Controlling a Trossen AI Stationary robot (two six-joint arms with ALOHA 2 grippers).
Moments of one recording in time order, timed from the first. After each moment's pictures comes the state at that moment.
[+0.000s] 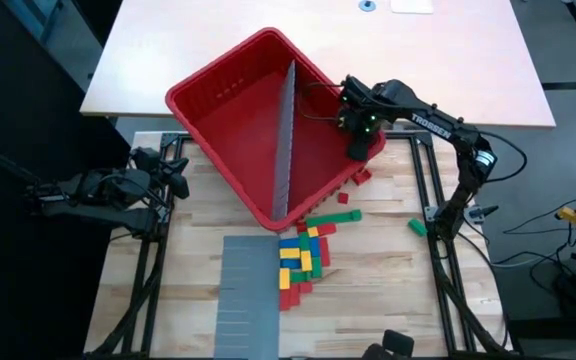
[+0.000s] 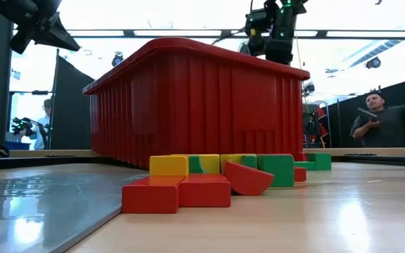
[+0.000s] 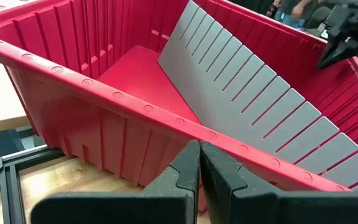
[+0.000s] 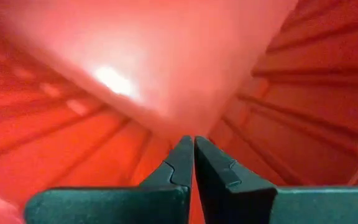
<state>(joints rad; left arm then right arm) -0.05 0.44 0.76 -0.87 -0.85 -0.69 -0.66 1.71 1.75 -1.30 -0.03 -0.34</state>
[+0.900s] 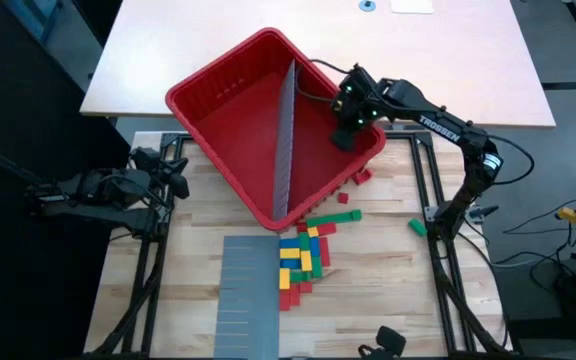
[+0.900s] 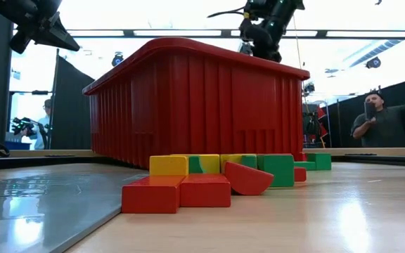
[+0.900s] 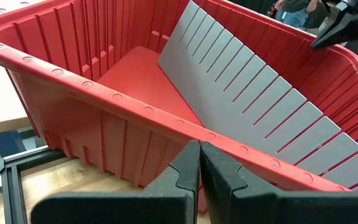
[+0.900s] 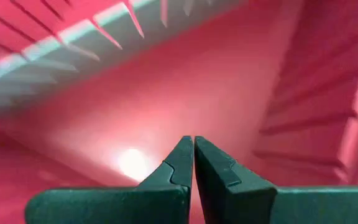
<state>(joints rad) -0.05 0.44 0.76 -0.87 -0.86 -0.69 -0.65 1.67 1.75 -1.04 -0.11 -0.14</state>
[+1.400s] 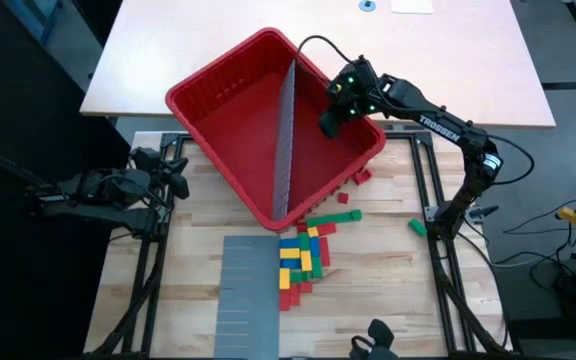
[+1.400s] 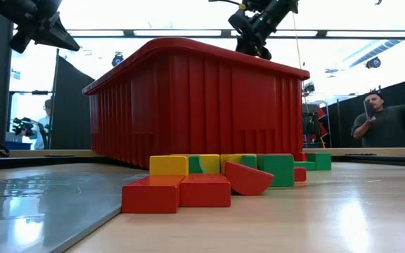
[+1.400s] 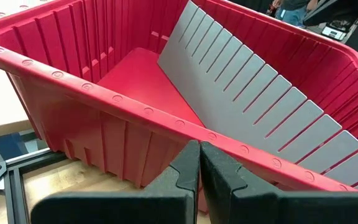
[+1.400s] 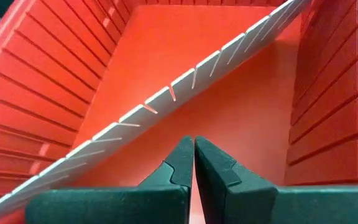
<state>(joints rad) -0.05 0.44 0.76 -0.87 -0.86 -0.66 -0.65 1.67 1.75 -0.80 -0.17 0.07</state>
